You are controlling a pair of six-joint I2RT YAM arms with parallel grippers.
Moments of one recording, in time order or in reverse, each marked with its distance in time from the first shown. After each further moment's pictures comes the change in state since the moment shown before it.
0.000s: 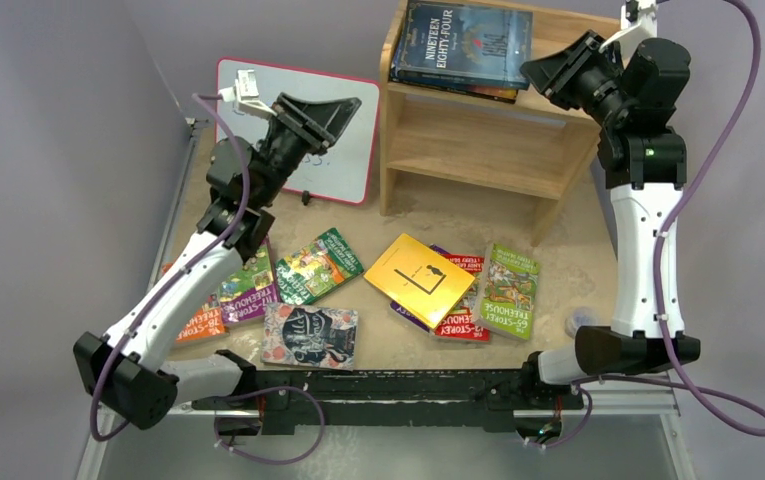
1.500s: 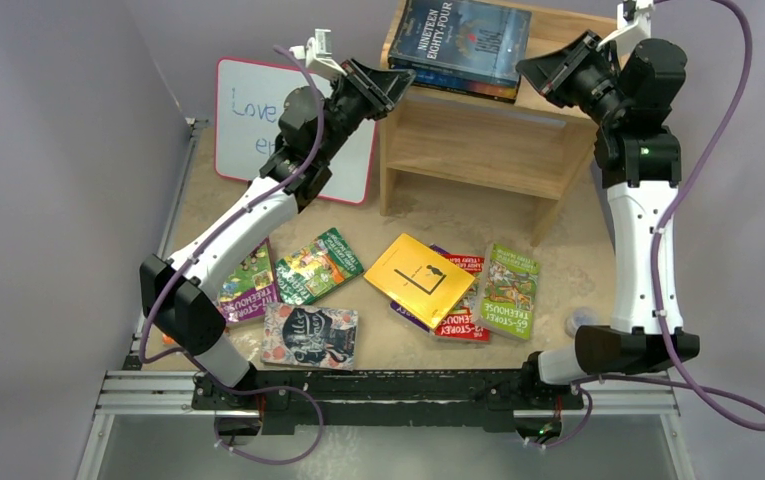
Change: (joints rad) left arm -0.114 0.448 0.436 -0.008 -0.070 0.097; right arm 0.000 -0.008 -0.054 0.085 -0.058 0.070
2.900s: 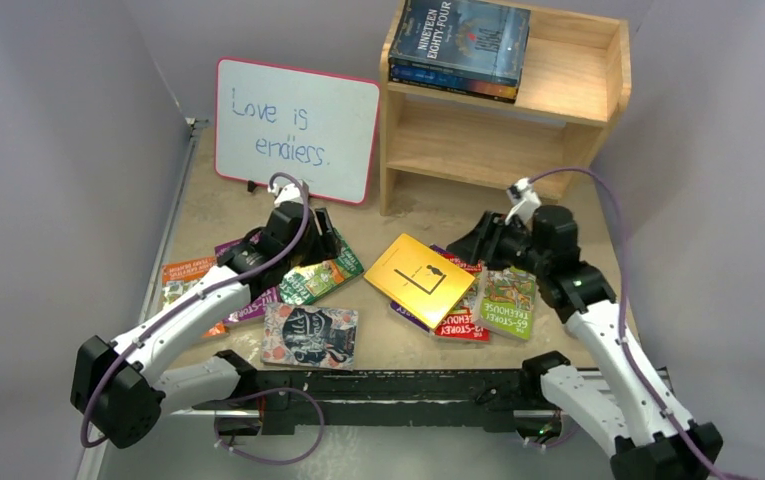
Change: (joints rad) left arm 0.000 -0.525 -0.771 -0.752 -0.226 0.188; right arm 0.256 -0.637 -1.088 0.024 -0.010 -0.089
